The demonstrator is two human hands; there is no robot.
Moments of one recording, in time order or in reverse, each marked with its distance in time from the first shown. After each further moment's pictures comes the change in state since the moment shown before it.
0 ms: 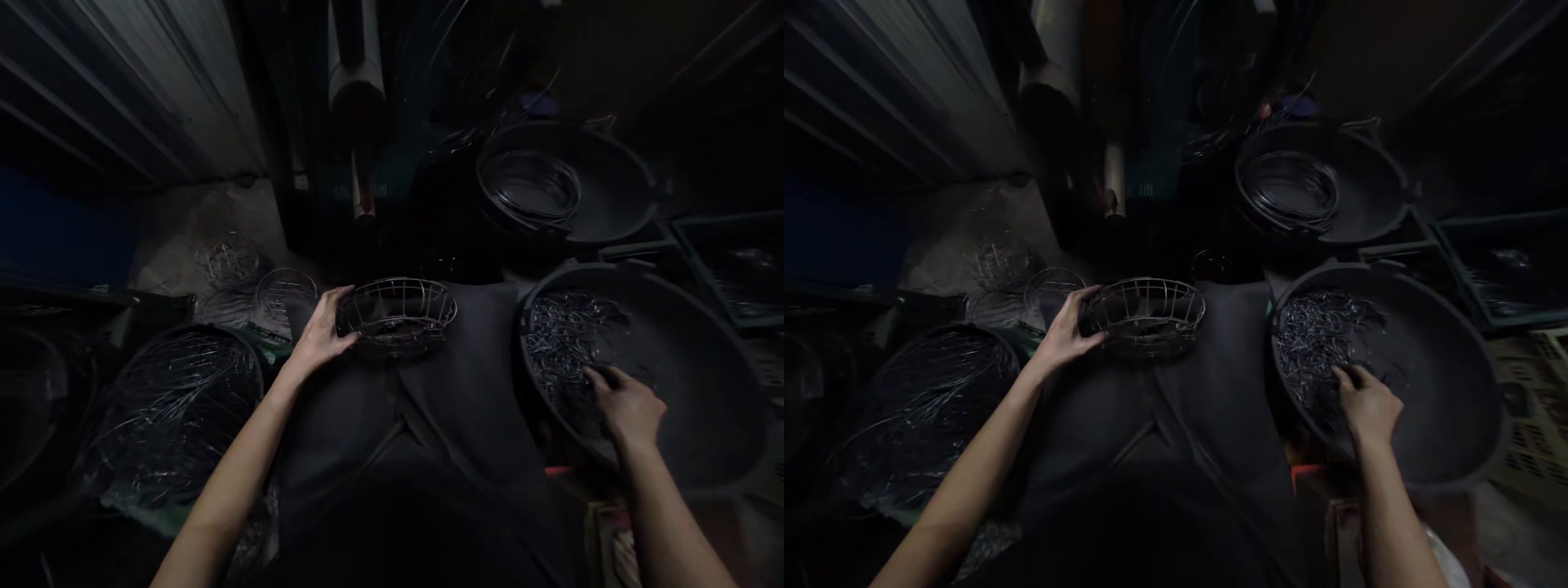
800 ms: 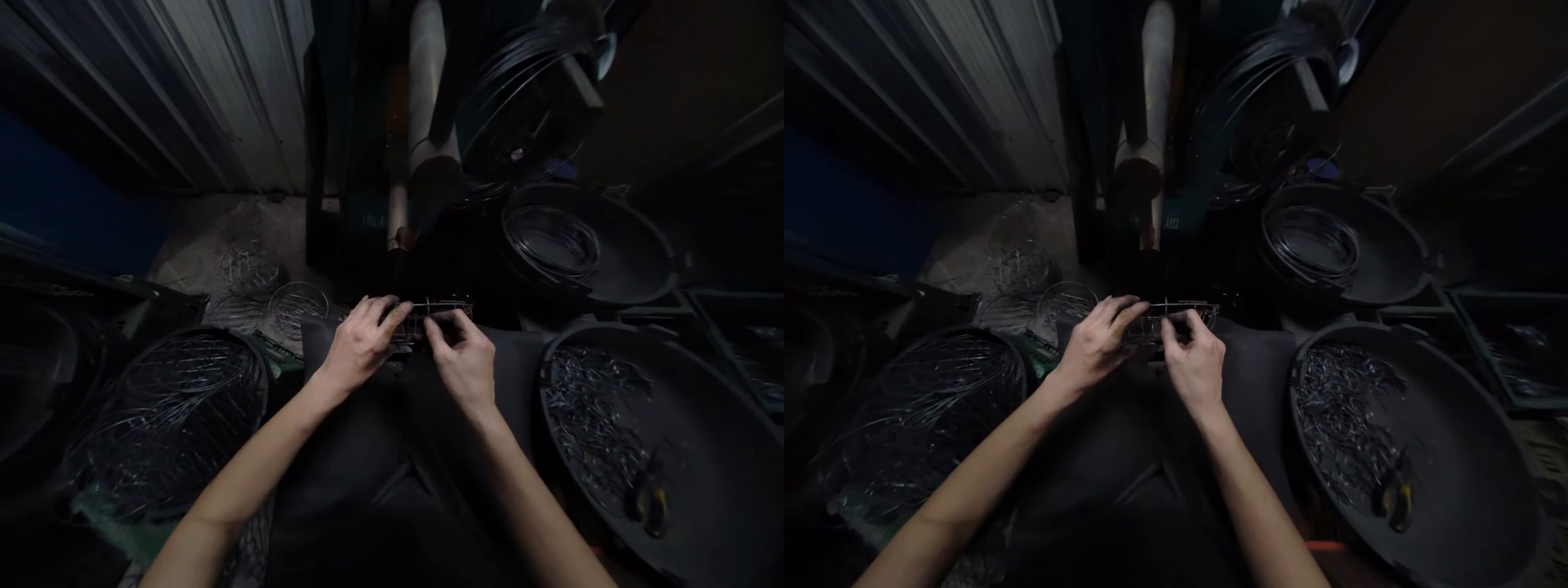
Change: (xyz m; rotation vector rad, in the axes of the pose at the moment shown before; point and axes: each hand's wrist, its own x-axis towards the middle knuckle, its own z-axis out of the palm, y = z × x) left_hand 0.025 0.047 -0.022 0.393 0.128 0.327; right_hand -0.115 -0.272 0.051 0.525 -0.305 -0.548
